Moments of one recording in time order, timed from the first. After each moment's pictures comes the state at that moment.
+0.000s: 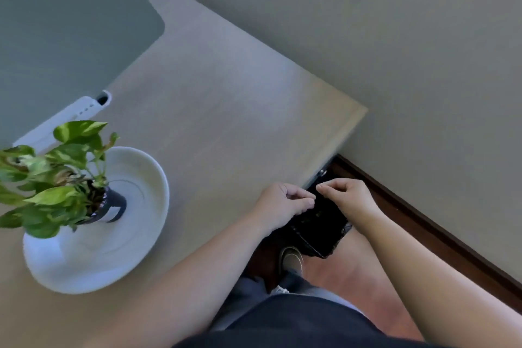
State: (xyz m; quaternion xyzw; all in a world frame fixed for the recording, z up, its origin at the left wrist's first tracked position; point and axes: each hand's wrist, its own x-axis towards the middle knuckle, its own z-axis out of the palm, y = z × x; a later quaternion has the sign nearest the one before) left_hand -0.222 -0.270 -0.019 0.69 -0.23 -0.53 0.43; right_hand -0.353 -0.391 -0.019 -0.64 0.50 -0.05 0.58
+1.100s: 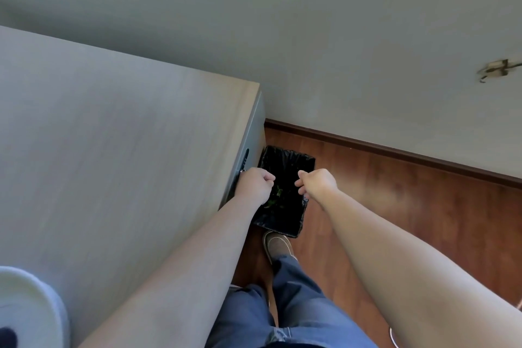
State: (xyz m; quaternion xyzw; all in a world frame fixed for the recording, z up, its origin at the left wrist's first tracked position) left_hand -0.274 -0.429 -0.129 0.80 -0.39 -0.45 0.08; right_hand -0.424 -0.478 -0.140 -0.39 0.74 0.01 0.54
